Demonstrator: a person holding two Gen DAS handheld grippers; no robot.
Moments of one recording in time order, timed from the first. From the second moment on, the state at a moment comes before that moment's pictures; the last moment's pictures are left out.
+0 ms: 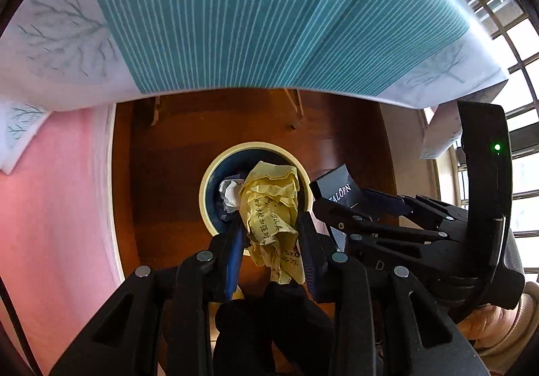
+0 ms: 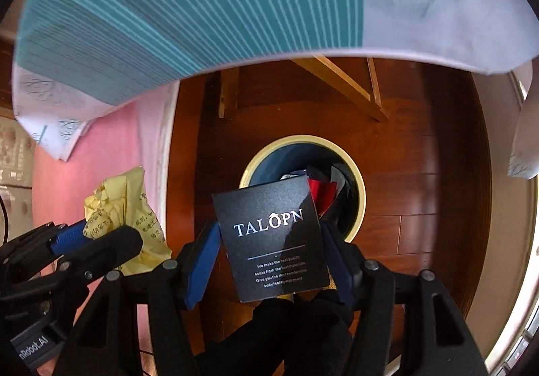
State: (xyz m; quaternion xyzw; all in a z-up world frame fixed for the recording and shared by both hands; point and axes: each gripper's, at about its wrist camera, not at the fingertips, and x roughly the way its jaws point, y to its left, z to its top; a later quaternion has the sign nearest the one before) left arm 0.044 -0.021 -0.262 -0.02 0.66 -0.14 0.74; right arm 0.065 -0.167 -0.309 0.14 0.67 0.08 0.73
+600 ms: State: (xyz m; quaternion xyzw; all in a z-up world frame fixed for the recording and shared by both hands) left arm 0.059 -0.016 -0.377 0.00 0.66 -0.12 0.75; right arm 0.072 -0.178 -0.428 0.21 0.67 0.03 0.71
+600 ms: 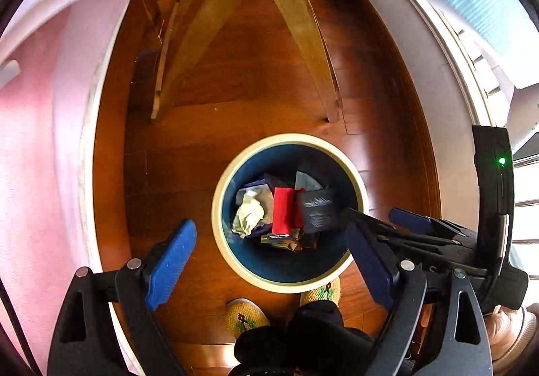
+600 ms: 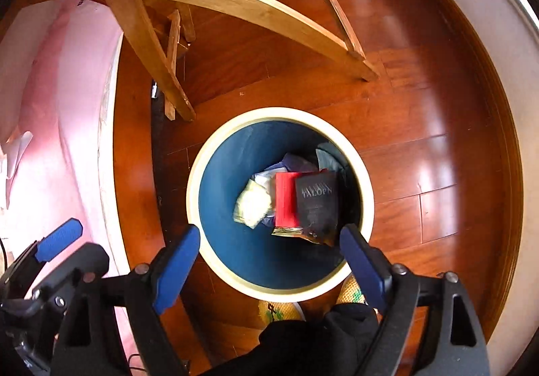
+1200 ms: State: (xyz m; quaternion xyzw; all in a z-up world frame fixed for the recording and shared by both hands) left arm 0.038 0.001 -0.196 0.01 0.64 -0.12 0.76; right arm 0.036 -0.175 -0.258 0.20 0.68 0.01 0.71
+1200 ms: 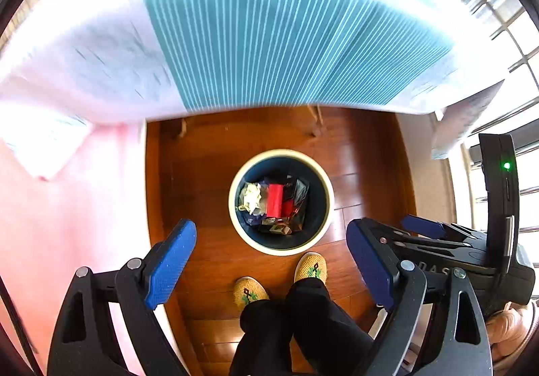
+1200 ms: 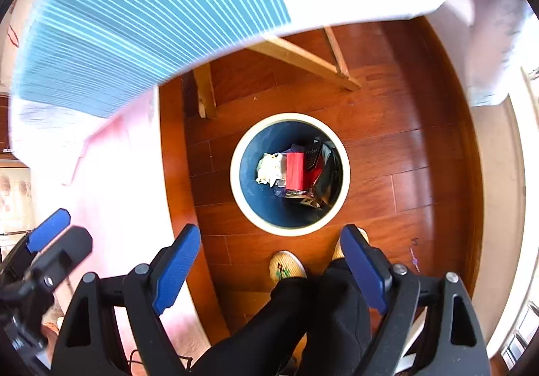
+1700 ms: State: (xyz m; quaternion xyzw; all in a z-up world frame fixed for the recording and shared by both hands) left arm 0.030 0.007 0.014 0.06 0.50 -0.18 0.84; right arm 0.012 -0.176 -0.041 0.18 0.52 0.00 0.84
